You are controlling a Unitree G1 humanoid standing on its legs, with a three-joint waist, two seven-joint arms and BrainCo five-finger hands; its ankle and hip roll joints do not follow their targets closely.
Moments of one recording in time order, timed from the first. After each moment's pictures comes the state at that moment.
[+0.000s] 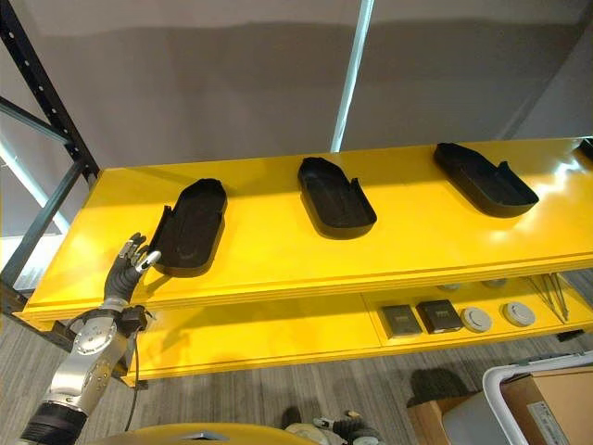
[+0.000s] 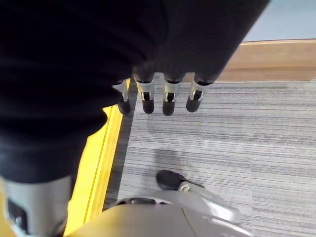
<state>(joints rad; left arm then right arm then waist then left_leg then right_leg) 0.05 0.33 -0.15 0.10 -0.42 -0.06 0.20 0.01 -0.21 0.21 1.21 0.03 0.00 -0.11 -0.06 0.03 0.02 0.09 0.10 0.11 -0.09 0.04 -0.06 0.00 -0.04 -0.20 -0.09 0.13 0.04</state>
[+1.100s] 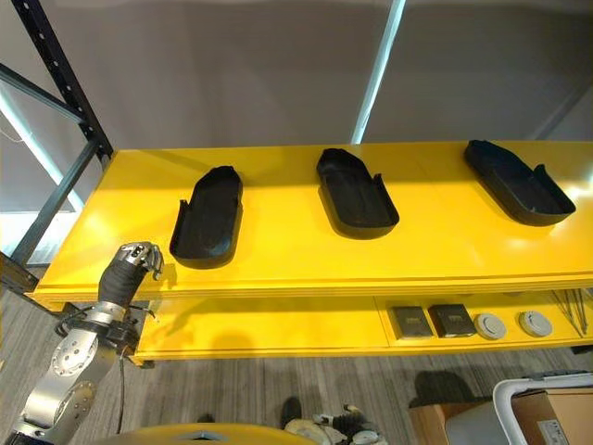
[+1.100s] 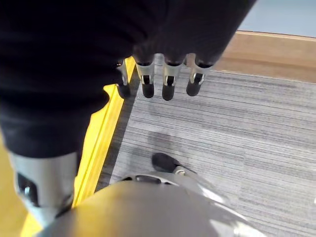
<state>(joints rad) 0.20 0.42 -0.22 -0.23 -0.51 -0.11 0.06 -0.02 -0.22 0.23 1.21 0.00 -0.01 -0.11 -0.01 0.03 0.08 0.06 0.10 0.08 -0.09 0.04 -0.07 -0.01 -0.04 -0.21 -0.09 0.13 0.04</state>
